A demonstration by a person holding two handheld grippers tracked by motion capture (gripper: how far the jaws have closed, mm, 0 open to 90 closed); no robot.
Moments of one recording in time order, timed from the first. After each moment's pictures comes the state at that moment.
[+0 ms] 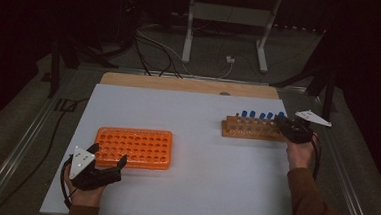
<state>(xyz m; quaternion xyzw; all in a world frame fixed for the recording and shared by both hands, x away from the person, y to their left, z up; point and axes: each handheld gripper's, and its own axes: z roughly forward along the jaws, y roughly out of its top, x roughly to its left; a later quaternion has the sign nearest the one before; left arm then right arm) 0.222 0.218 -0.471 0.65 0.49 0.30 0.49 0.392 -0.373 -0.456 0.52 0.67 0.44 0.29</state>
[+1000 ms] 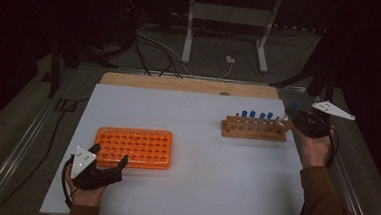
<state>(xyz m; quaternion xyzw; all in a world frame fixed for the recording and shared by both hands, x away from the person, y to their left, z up) 0.223 0.217 -0.473 0.66 0.49 0.29 0.49 0.372 -0.378 -0.392 0.49 0.67 0.47 0.31</state>
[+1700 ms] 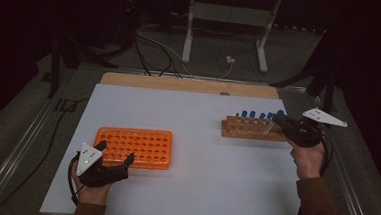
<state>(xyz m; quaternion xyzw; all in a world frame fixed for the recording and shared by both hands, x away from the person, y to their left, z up) 0.229 0.198 -0.459 0.66 0.48 0.28 0.51 0.345 -0.347 -0.391 0.45 0.70 0.49 0.25</state>
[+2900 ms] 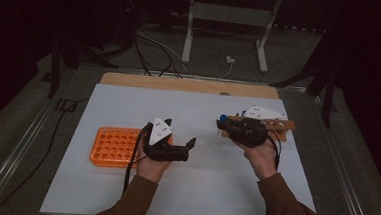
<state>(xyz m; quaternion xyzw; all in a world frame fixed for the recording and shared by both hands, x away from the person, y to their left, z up) 0.299 0.059 -0.425 0.73 0.36 0.22 0.53 0.343 -0.211 -0.391 0.33 0.78 0.51 0.14</state>
